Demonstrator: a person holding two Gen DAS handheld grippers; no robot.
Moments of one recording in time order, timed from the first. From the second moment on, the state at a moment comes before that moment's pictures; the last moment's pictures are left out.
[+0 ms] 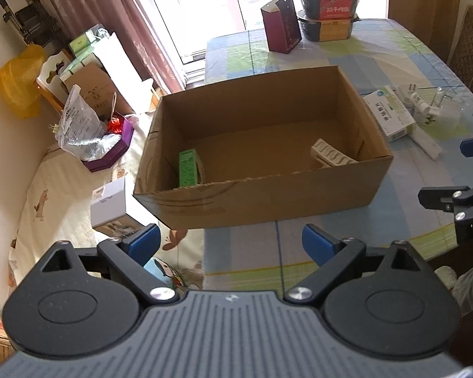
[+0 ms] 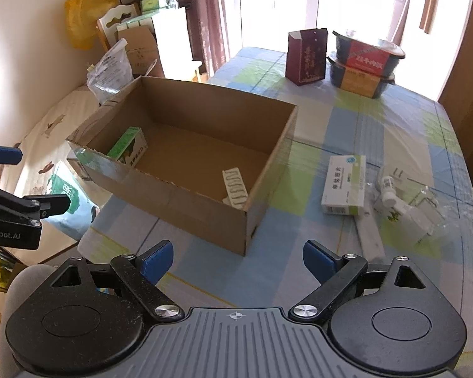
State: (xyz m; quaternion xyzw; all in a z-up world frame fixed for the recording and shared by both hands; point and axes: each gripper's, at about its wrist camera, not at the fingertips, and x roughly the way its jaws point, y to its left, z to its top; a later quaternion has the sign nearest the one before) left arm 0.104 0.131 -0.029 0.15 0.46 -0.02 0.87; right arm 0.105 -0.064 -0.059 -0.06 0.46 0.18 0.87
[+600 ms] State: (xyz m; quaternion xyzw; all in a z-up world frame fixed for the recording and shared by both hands) left arm 0.078 0.092 -0.027 0.13 0.47 -0.03 0.87; right arm 0.081 -0.122 -0.054 -0.03 0.47 0.17 0.87
